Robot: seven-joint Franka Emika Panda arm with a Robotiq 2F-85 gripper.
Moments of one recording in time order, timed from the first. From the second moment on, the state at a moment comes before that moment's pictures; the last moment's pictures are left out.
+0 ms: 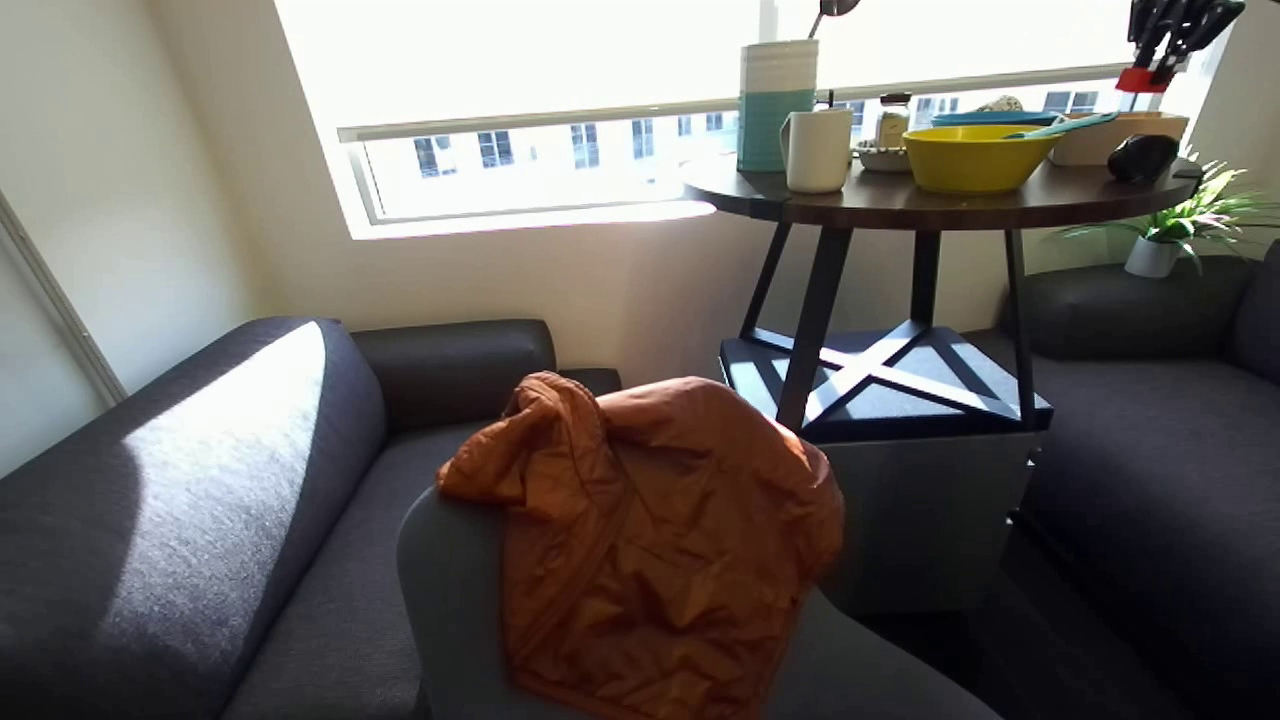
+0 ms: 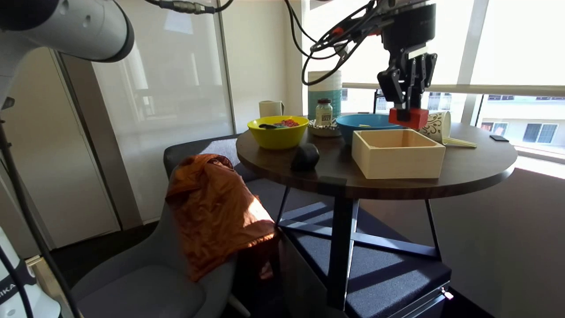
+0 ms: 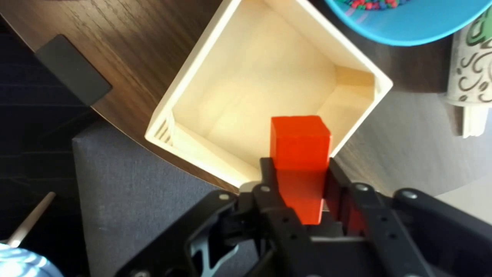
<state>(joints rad) -0.57 0.65 -0.37 -0.97 0.25 1.81 1.10</state>
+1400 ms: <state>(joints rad) -0.38 0.34 -0.25 -1.23 0.21 1.87 0.61</state>
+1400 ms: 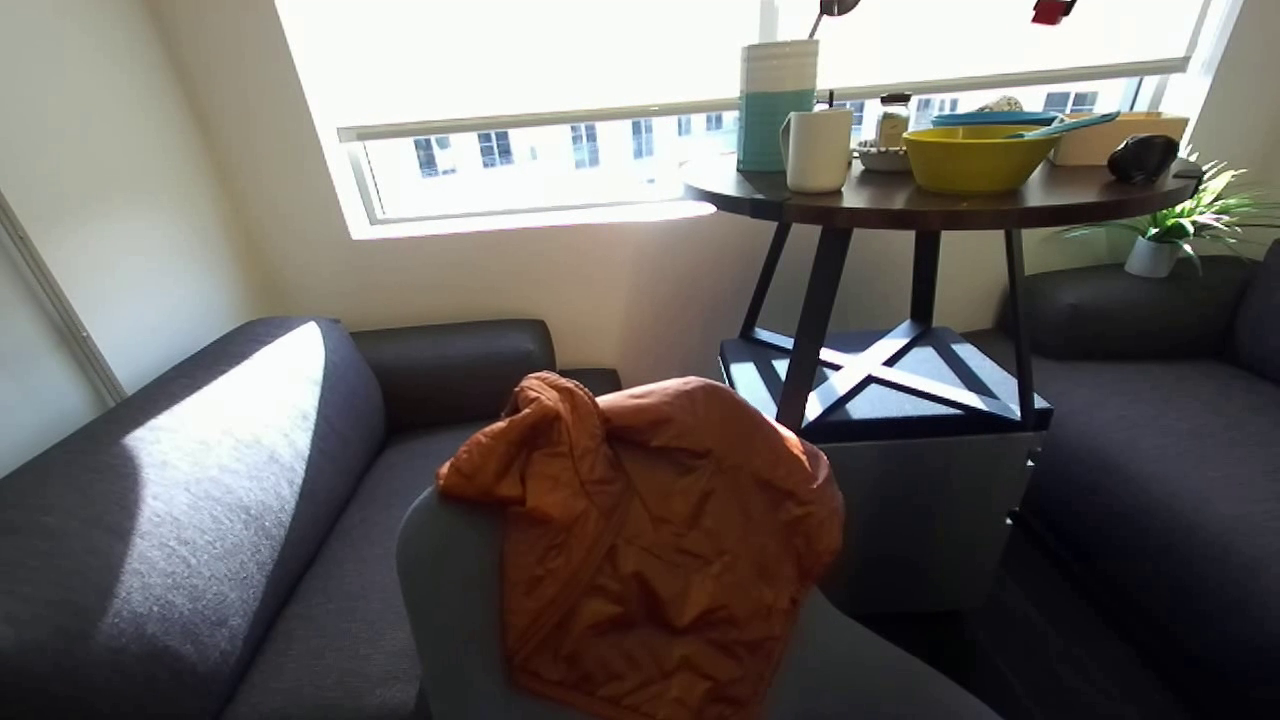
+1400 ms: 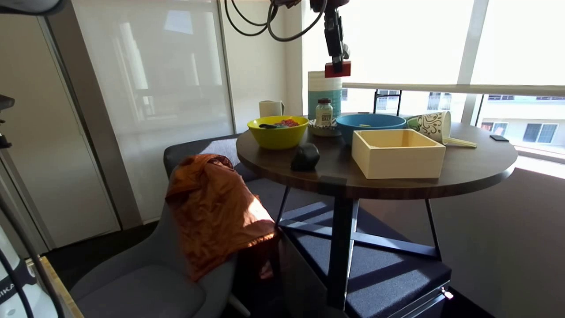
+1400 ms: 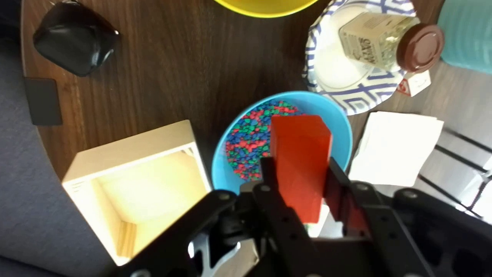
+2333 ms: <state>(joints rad) -0.24 0.44 -0.15 -1.08 0.12 1.83 0.28</state>
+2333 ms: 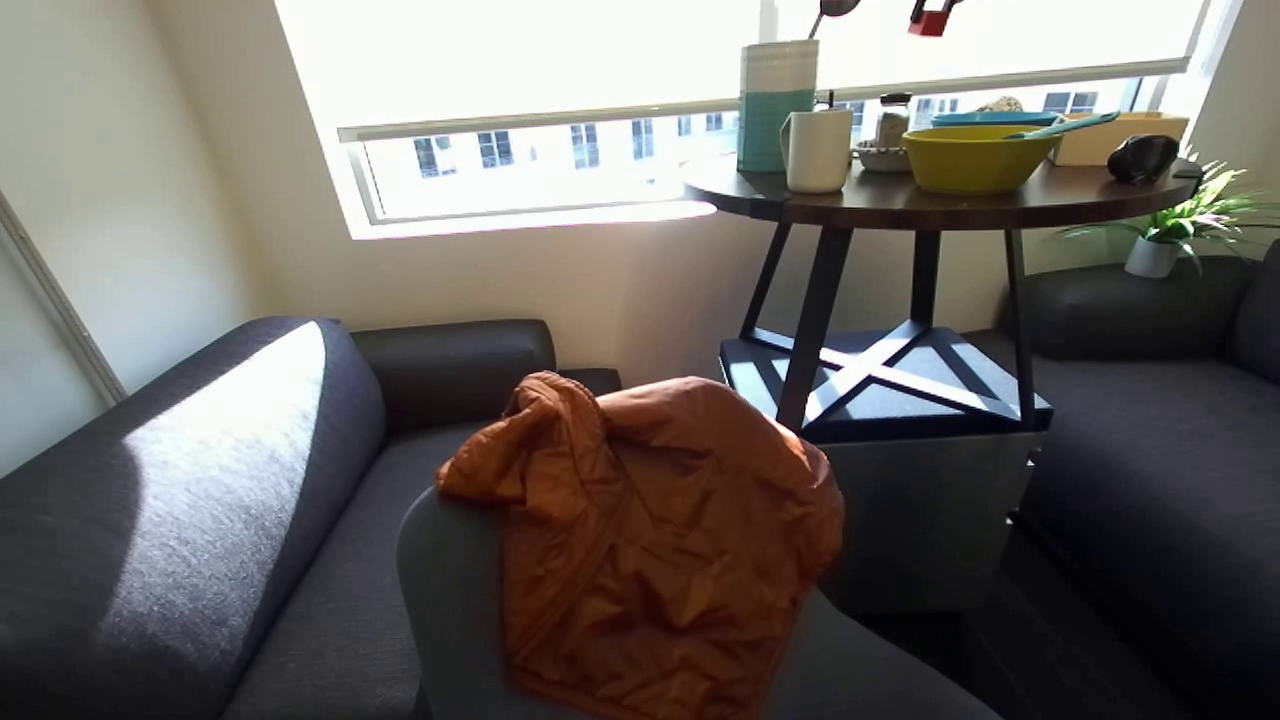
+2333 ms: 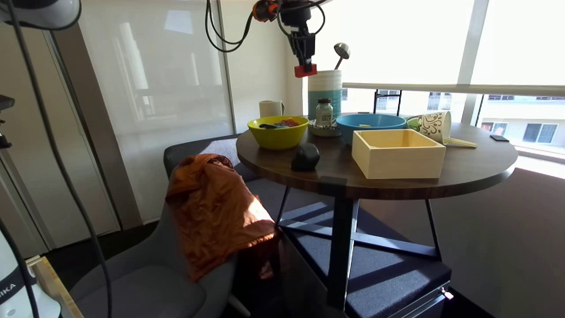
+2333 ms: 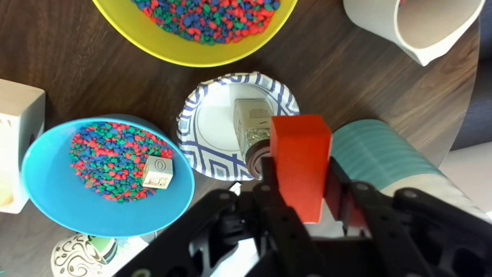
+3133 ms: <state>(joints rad) -0.27 0.72 -0.16 -0.71 0.12 1.67 0.28</state>
